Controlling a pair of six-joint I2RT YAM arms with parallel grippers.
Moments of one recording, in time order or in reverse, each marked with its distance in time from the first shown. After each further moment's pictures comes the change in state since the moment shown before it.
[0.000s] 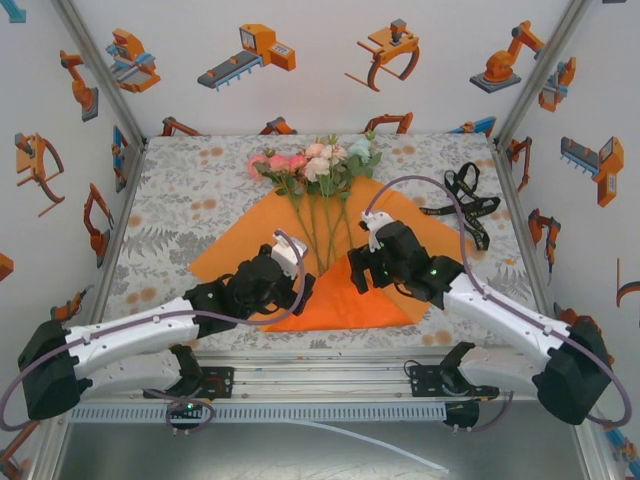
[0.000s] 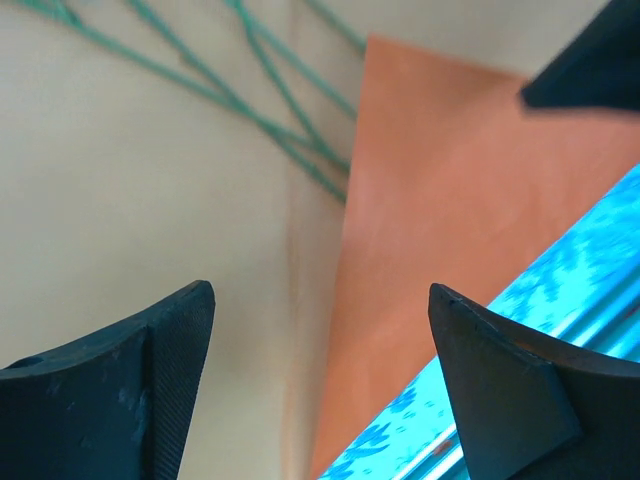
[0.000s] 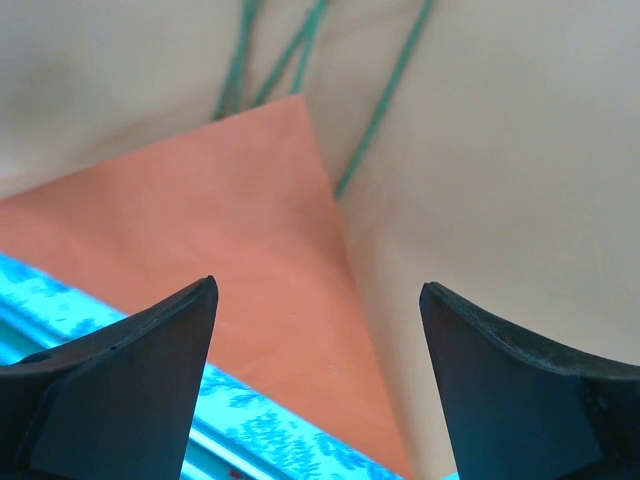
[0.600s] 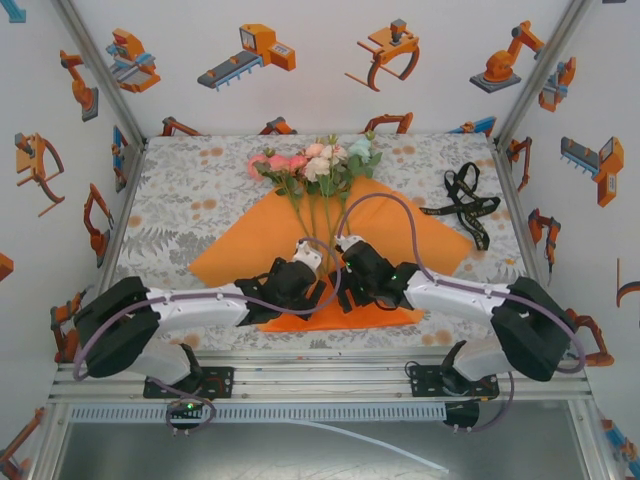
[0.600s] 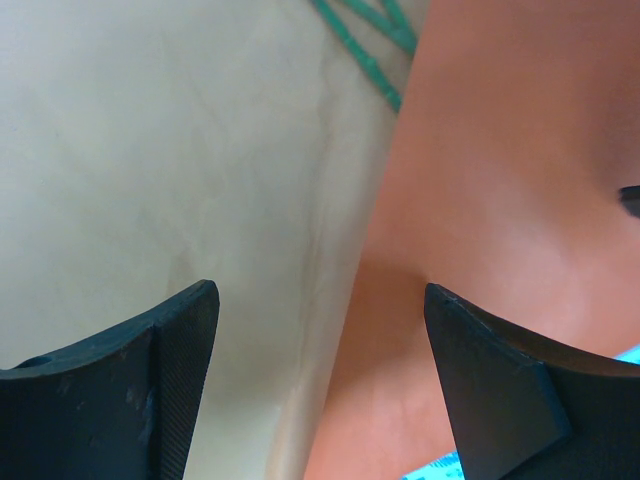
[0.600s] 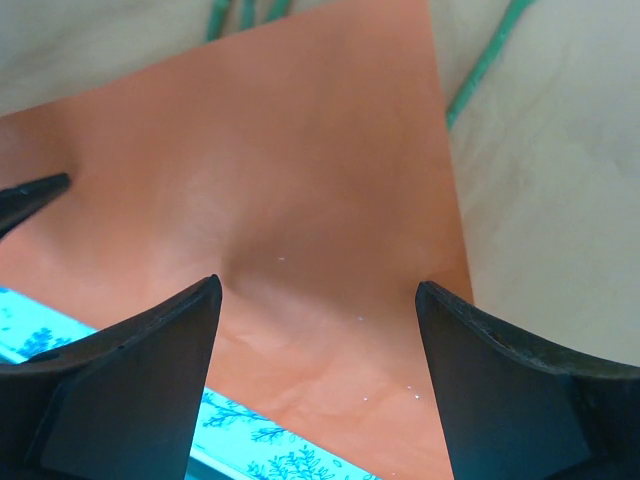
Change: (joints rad) left arm 0.000 0.420 0.007 0.041 -0.110 -0.126; right arm 0.109 0.306 -0.056 0.122 0.072 0.085
